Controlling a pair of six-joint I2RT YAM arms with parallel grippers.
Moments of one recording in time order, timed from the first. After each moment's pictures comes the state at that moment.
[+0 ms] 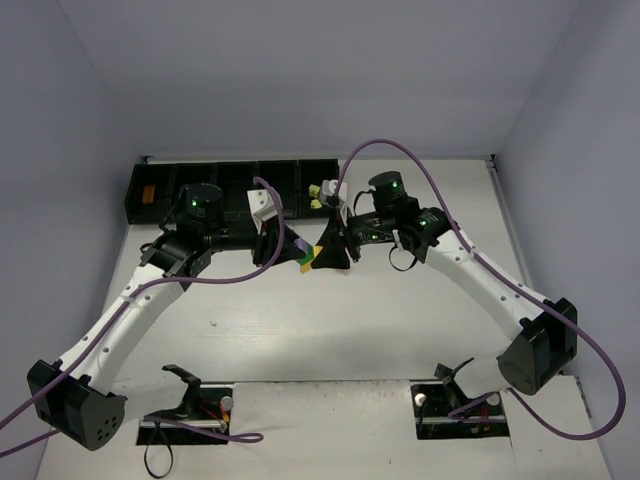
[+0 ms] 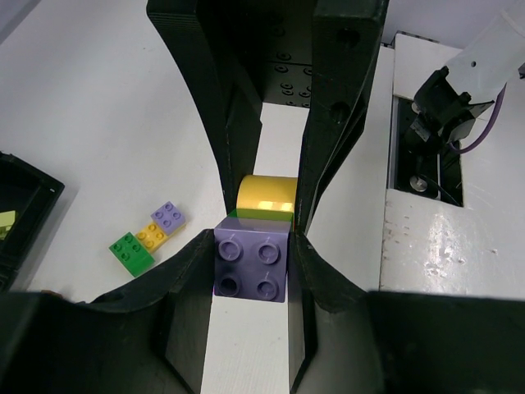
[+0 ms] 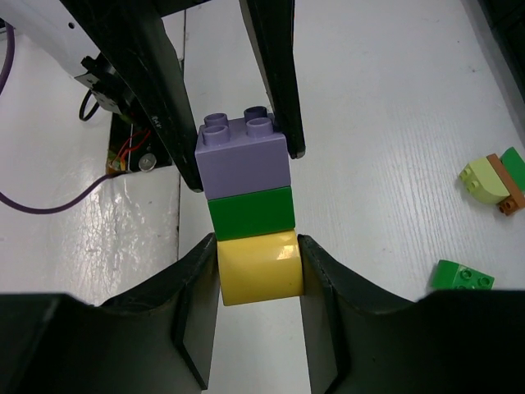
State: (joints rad) left arm -0.46 1.14 1.14 -0.35 0.89 0.17; right arm 0.60 1.42 1.27 -0.44 -0.92 -0.24
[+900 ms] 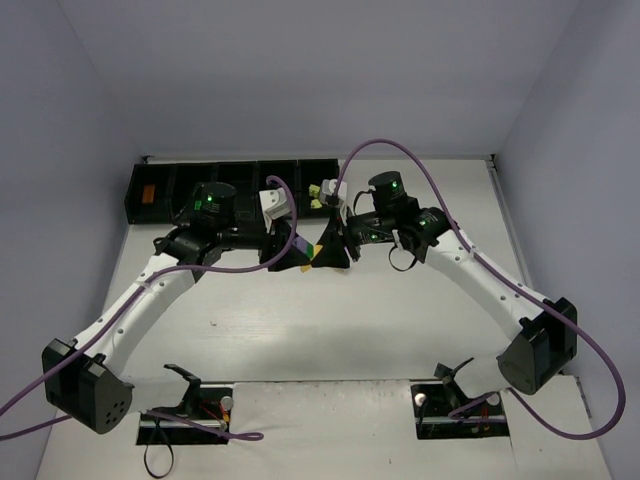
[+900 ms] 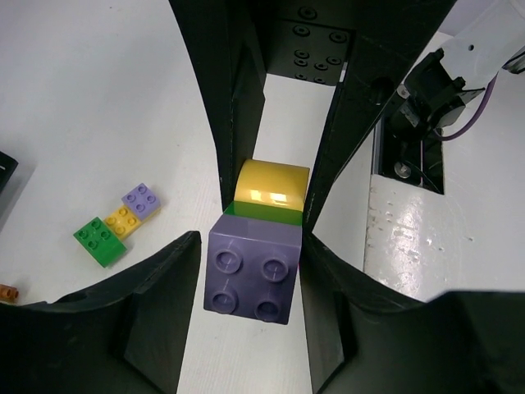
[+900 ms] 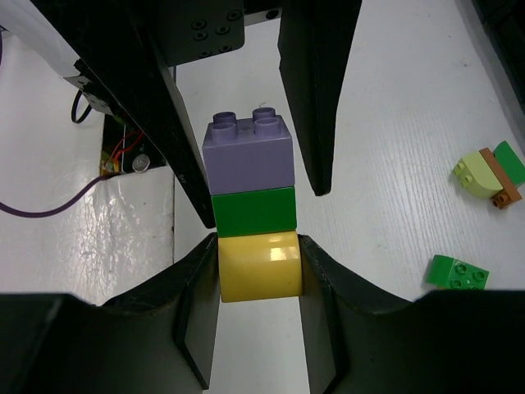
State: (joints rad) left arm -0.47 1.23 1.14 -0.37 0.92 0.16; right arm 0.60 1.42 1.27 -0.45 -0.90 -0.23
